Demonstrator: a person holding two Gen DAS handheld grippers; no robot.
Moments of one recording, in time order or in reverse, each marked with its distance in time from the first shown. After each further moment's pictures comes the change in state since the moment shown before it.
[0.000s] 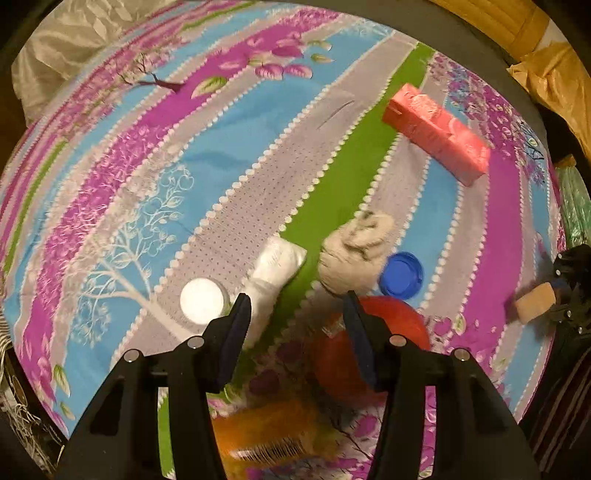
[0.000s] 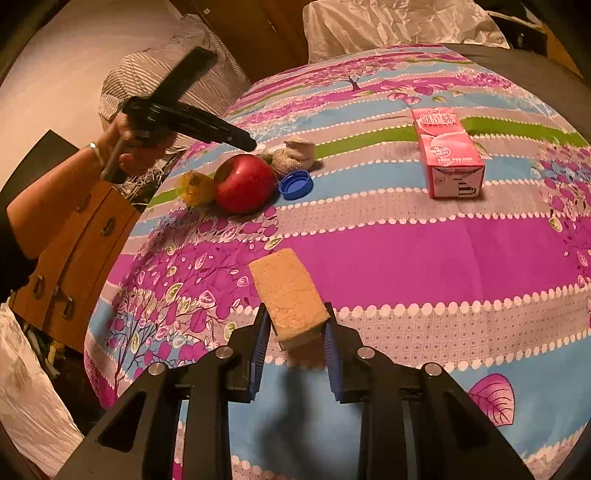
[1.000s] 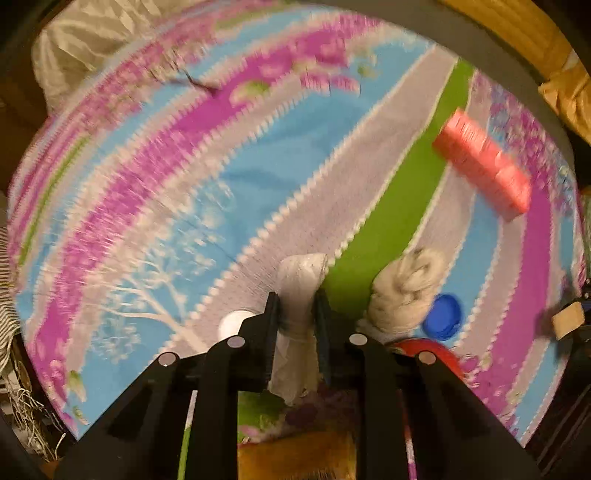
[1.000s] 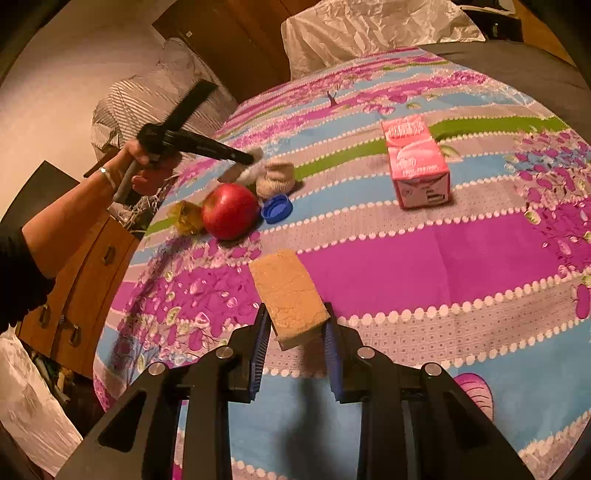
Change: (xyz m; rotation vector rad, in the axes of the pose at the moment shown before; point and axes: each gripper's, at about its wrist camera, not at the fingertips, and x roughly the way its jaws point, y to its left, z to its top) left arm -0.012 0.017 0.021 -0.073 -0.049 0.103; right arm -0.024 -0.018 0.004 0.078 -0.079 0.005
